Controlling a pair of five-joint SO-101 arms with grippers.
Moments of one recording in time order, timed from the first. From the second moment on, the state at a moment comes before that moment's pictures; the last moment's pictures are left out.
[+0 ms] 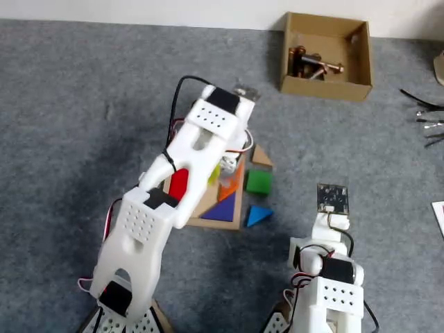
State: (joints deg) left arm 23.0 42.3 -40.0 100.4 9.7; right arm 5.8 -73.6 92.9 56.4 7.5
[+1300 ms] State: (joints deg) left arm 28.4 45.0 -50.7 99.0 9.7; right arm 5.8 -73.6 92.9 56.4 7.5
